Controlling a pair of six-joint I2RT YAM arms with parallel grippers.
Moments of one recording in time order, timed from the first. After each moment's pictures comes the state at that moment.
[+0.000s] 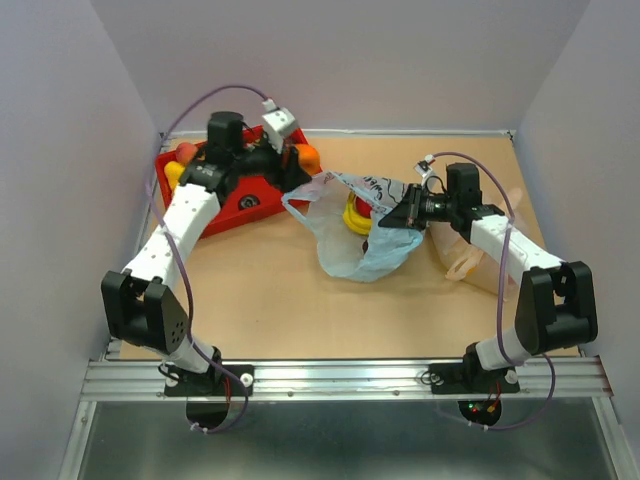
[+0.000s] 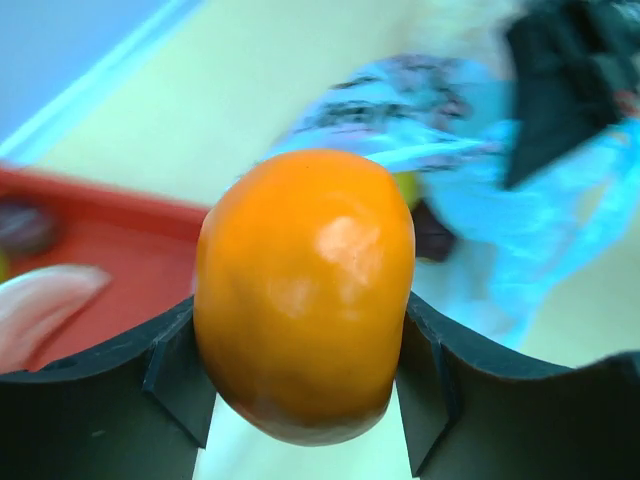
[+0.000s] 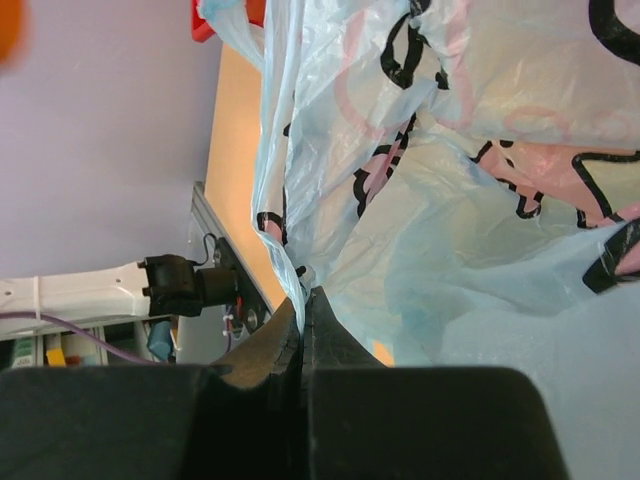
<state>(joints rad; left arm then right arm) -0.22 1.54 1.48 -0.40 0.70 0.21 0.16 1.48 0.97 -0.13 -0.91 0.59</state>
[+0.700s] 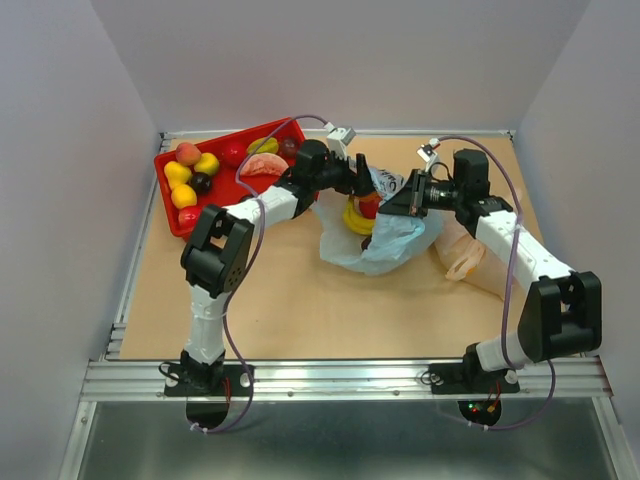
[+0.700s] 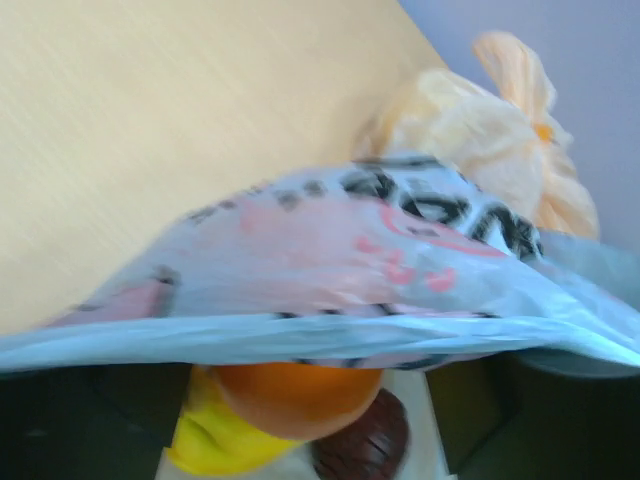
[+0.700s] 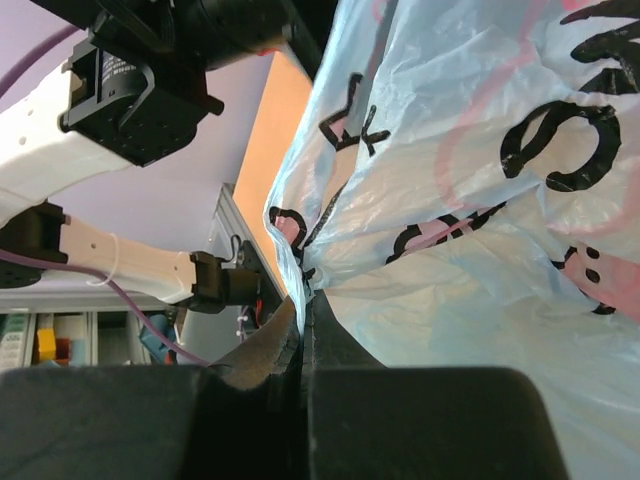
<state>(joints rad) -0.55 2.04 1.48 0.28 0.52 -0.43 0.16 1.44 1.07 -0.12 -0.98 0.60</state>
